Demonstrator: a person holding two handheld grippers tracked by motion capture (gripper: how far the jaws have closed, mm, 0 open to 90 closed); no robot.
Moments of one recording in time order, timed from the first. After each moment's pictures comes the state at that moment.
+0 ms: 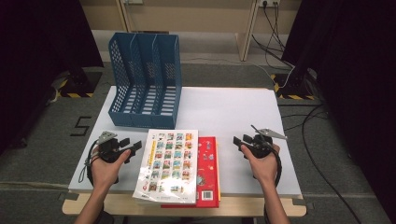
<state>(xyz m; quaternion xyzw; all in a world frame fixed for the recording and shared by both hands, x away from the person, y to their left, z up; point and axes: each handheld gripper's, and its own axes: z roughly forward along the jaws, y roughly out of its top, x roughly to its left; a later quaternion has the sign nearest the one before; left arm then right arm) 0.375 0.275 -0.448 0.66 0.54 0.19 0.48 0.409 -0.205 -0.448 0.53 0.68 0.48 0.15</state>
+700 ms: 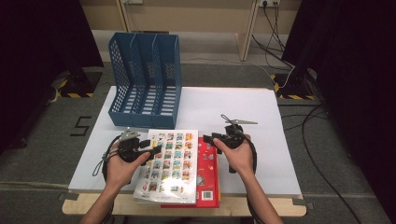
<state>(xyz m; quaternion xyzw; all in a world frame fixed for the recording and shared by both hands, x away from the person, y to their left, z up) 0.373 0.215 -0.432 0.74 0.48 0.14 0.45 0.430 -0.121 -0.427 0.49 0.72 0.48 0.00</state>
